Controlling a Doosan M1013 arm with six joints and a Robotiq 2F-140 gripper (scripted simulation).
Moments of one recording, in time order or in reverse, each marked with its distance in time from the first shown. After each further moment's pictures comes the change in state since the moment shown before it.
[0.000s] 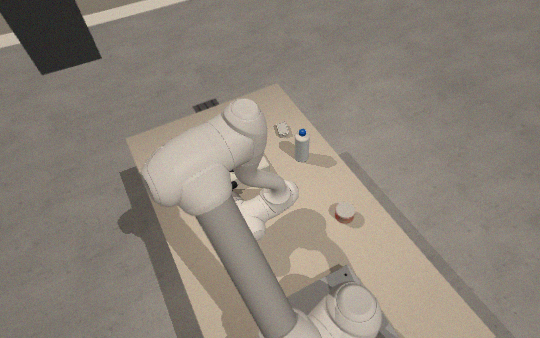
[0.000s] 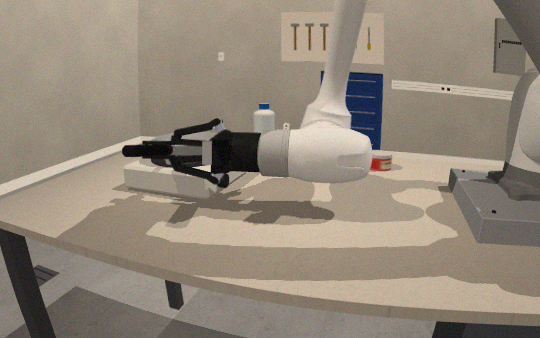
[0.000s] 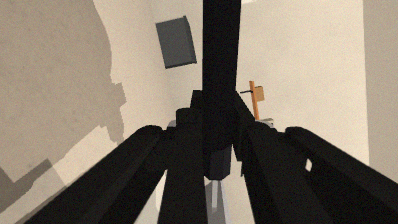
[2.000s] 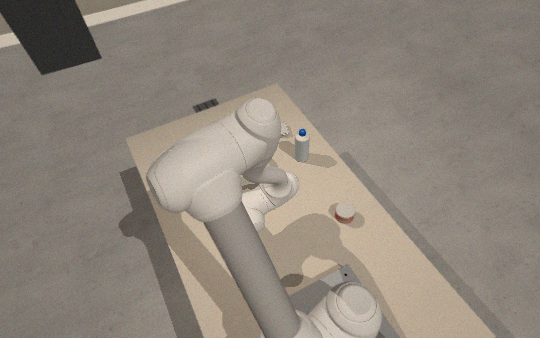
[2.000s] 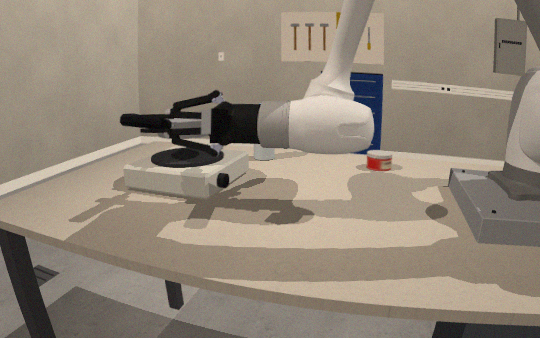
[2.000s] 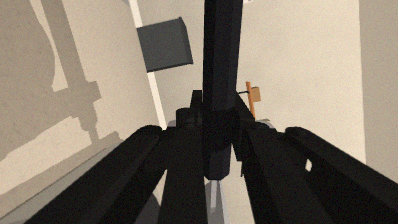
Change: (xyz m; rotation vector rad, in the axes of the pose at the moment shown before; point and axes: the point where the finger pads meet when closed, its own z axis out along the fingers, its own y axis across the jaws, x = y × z) arm 0.011 0.054 0.000 0.001 0.000 0.000
